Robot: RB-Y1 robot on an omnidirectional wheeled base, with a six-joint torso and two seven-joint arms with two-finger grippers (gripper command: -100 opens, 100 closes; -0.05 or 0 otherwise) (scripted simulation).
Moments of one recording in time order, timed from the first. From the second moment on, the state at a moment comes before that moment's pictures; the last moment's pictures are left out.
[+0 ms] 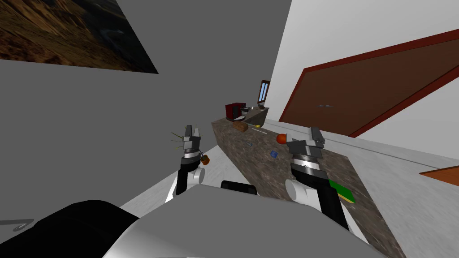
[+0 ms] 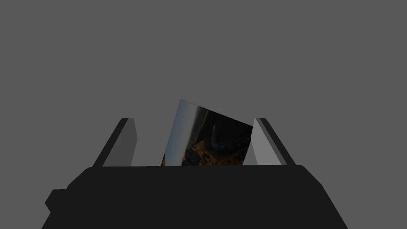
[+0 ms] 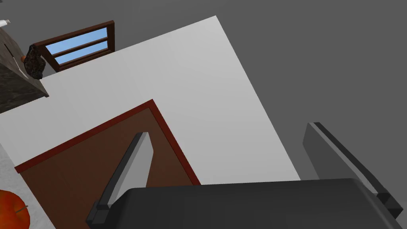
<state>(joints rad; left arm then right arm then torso) 0.50 -0.01 0.03 -2.32 -0.02 -0.54 -0.14 0.48 0.01 -0.07 -2.28 -0.04 -0.37 -0.17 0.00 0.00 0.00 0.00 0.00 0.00</state>
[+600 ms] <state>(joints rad) 0.50 -0.01 0.03 -2.32 -0.02 -0.54 -0.14 0.54 -0.14 0.00 -2.18 0.01 -0.41 -0.18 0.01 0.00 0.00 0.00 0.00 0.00</state>
